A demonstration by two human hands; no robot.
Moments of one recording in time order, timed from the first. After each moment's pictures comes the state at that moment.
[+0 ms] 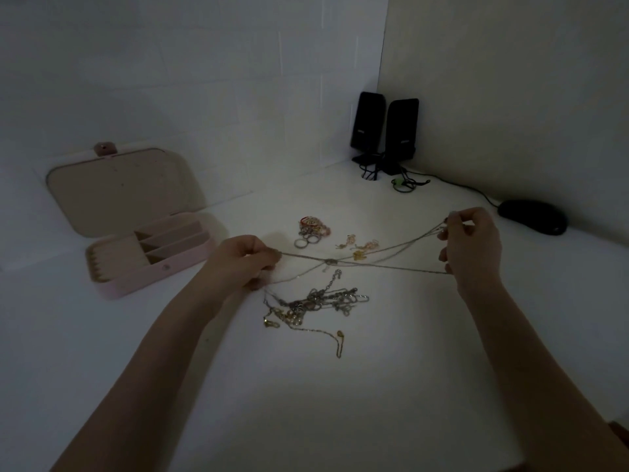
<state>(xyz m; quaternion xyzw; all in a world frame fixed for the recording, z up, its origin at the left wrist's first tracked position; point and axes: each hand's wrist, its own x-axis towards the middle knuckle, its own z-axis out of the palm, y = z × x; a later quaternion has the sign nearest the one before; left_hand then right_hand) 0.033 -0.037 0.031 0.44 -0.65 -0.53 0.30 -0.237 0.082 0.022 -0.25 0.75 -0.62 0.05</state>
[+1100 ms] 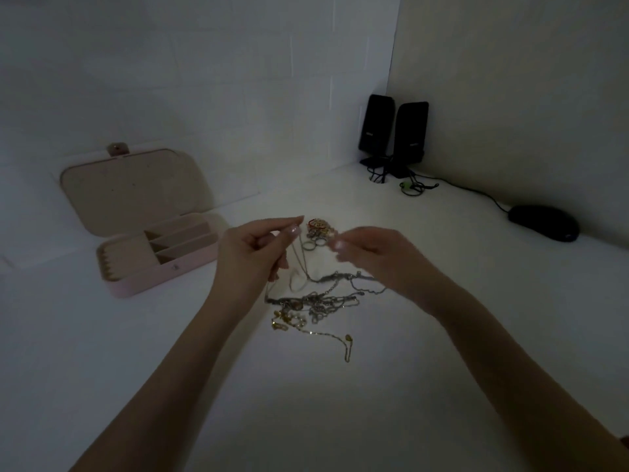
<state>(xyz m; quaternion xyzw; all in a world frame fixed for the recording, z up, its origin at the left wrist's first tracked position) 0.024 -0.021 0.036 0.30 -0.69 -0.44 0.50 -0.155 0.066 0.049 -0.61 0.65 -0.39 0.24</state>
